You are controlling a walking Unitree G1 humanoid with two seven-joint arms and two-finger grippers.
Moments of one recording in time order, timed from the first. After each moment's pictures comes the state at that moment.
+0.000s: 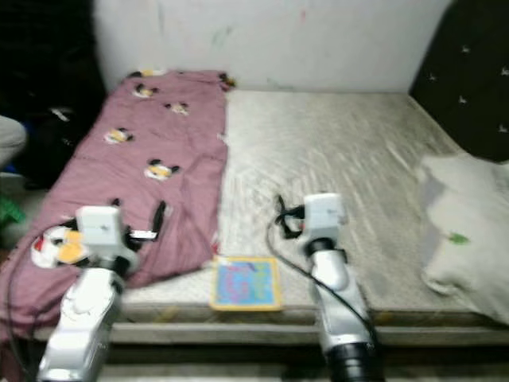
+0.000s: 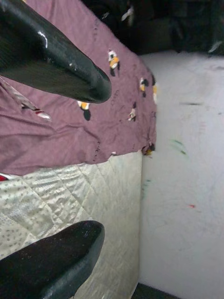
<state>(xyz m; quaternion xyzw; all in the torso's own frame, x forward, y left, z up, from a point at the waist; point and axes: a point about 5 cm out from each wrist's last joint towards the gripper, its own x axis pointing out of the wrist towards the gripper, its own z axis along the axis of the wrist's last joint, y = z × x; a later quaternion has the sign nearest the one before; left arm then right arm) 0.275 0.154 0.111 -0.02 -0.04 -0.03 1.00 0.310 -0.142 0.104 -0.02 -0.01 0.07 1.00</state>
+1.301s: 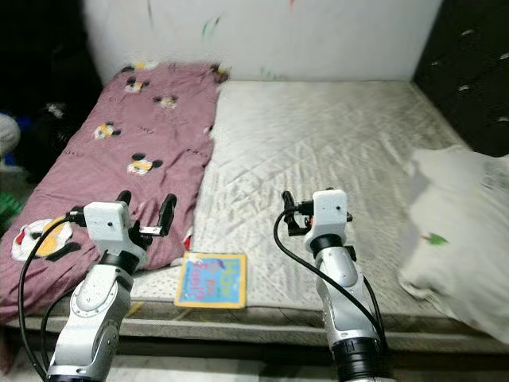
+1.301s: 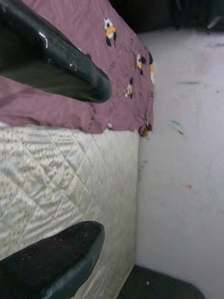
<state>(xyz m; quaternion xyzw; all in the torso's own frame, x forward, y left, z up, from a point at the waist) 0.277 0.145 0.117 -0.04 -0.06 -0.06 1.00 0.316 -0.151 0.108 -0.02 -0.02 0.05 1.00</state>
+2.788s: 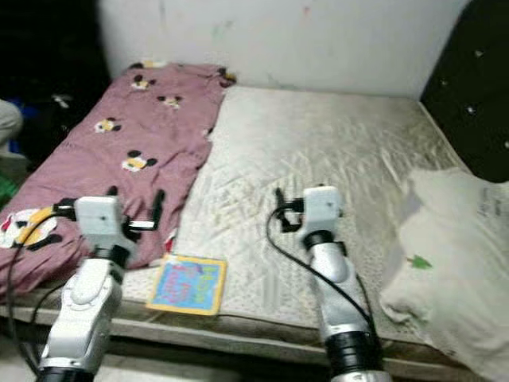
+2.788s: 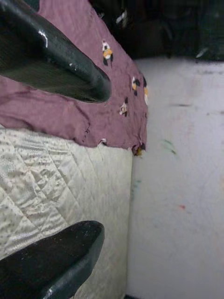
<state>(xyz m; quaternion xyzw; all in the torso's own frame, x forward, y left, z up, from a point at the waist) 0.283 0.154 0.118 -0.02 -0.06 -0.03 1.00 0.319 -0.141 0.109 -0.03 -0.02 0.07 1.00</state>
